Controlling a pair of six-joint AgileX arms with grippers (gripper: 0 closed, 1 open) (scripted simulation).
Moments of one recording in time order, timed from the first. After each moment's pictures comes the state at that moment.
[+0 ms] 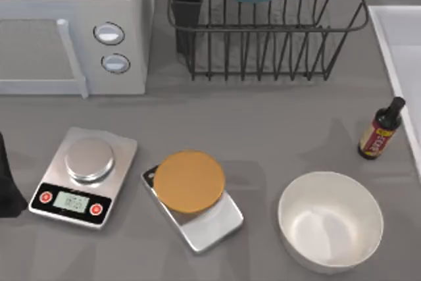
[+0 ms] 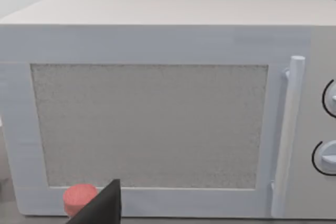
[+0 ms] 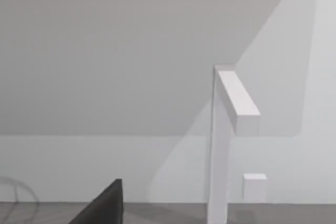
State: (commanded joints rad) left arm 0.00 0.00 0.00 0.00 0.00 0.00; right arm -0.37 1.59 0.49 1.19 -0.36 0.05
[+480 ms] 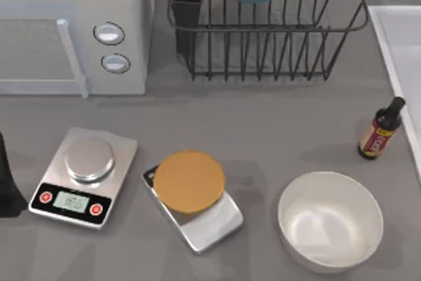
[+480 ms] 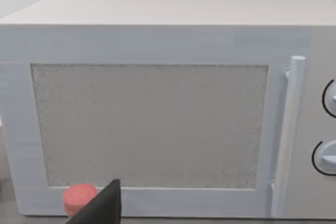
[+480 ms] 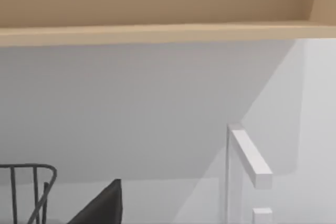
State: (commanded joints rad) left arm 0.00 0.00 0.00 0.00 0.00 0.00; right arm -0.25 0.90 0.37 0.66 -0.20 0.06
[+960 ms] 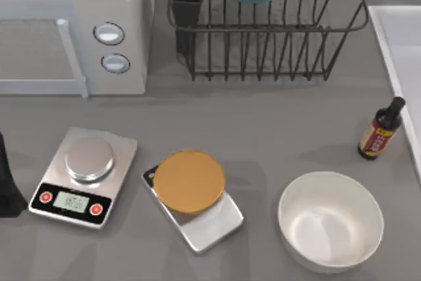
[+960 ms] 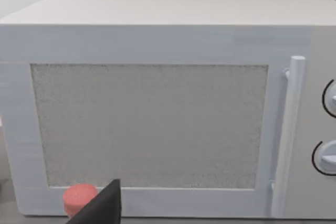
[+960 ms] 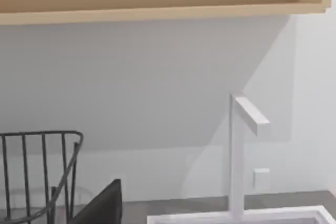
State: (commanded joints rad) left arm 0.00 0.00 0.00 0.00 0.00 0.00; right arm -0.13 0.27 0.18 0.22 -0.07 0.05
